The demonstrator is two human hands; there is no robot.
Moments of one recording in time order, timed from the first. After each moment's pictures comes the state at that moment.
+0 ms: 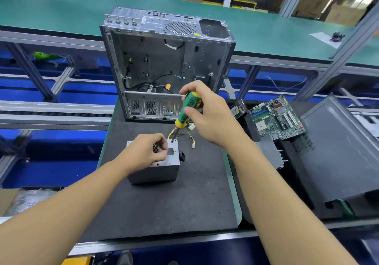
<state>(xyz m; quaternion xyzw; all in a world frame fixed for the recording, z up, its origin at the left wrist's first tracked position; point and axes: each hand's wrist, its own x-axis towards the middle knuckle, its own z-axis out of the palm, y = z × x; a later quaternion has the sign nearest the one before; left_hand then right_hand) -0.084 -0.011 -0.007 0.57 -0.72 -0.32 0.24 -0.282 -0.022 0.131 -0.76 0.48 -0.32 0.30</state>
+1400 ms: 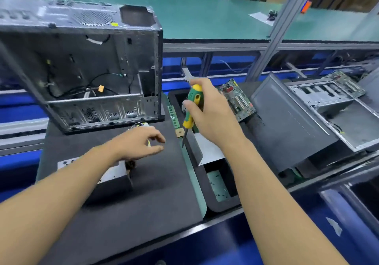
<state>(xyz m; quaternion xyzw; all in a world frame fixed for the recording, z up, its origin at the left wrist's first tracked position) -0.194 -0.083 0.011 0.42 -0.85 -0.31 0.07 -0.407 -0.026 0.122 -0.69 0.60 -0.36 0.18</state>
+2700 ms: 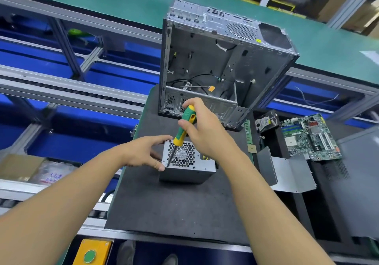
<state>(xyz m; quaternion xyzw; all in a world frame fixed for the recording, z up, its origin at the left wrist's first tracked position) 0.035 -0.012 -0.045 0.52 -0.61 -0.58 0.15 -0.175 -0.036 0.084 -0.80 0.47 -0.19 0.32</state>
